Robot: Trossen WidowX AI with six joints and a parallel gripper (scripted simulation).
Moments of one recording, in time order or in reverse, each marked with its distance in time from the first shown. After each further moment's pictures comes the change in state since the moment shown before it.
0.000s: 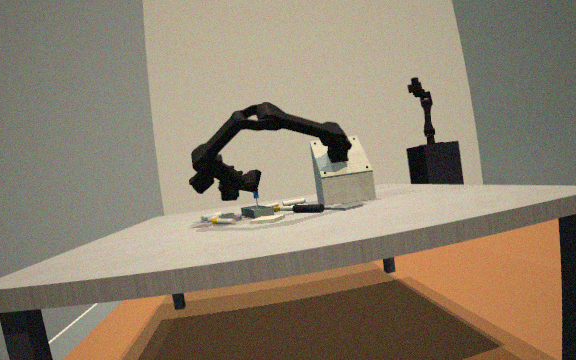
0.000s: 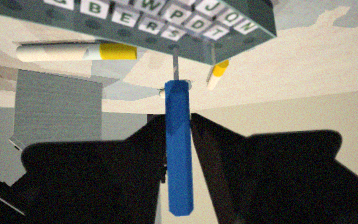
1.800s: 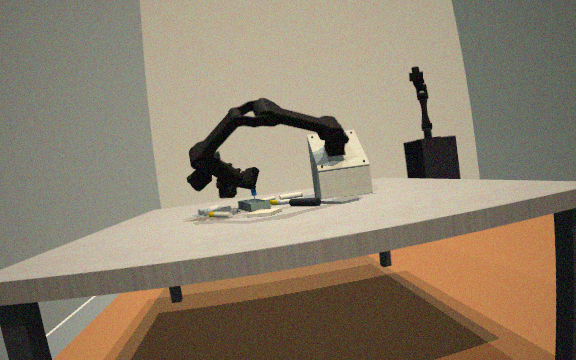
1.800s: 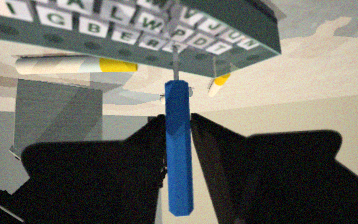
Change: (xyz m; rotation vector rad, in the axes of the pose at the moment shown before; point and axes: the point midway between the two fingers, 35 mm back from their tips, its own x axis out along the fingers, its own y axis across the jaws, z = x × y) arm 0.008 0.001 0.012 0.004 -0.001 0.002
